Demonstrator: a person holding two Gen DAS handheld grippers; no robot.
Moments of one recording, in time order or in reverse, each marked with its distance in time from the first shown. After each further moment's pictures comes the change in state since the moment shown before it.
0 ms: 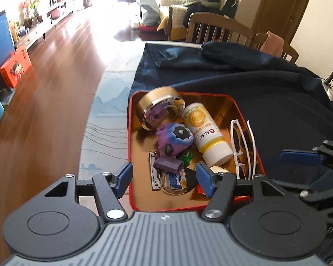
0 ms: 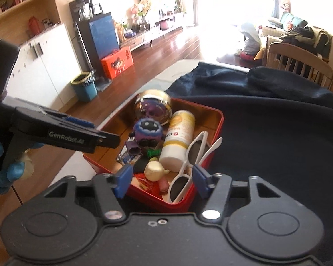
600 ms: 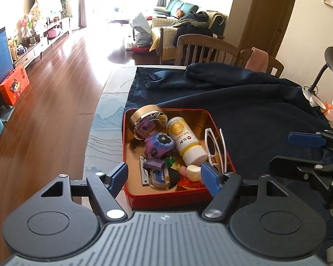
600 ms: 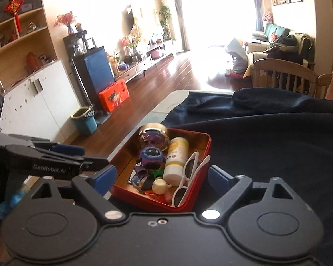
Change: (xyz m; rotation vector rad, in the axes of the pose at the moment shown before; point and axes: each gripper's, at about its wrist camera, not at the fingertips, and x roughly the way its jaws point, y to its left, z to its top) left arm -0.062 -0.017 -0.018 0.027 -0.108 -0.033; right arm -0.056 -0.001 -0.007 0.096 -0.164 -0.008
